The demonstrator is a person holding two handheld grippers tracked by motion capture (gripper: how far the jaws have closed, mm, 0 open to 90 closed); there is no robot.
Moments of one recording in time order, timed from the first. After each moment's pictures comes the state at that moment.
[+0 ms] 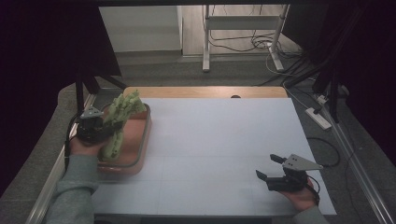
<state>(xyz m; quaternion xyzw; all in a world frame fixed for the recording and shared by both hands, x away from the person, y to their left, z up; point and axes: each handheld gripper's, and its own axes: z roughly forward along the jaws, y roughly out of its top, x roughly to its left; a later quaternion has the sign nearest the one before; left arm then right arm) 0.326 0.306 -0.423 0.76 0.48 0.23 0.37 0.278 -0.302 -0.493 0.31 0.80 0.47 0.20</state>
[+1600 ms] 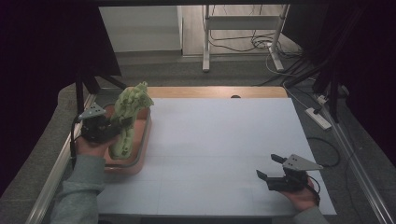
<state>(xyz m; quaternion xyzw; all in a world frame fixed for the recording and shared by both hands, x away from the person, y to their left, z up) 0.316 0.282 -0.405 0.74 0.45 0.21 0.45 0.278 -0.303 -0.493 0.31 0.80 0.47 0.21</state>
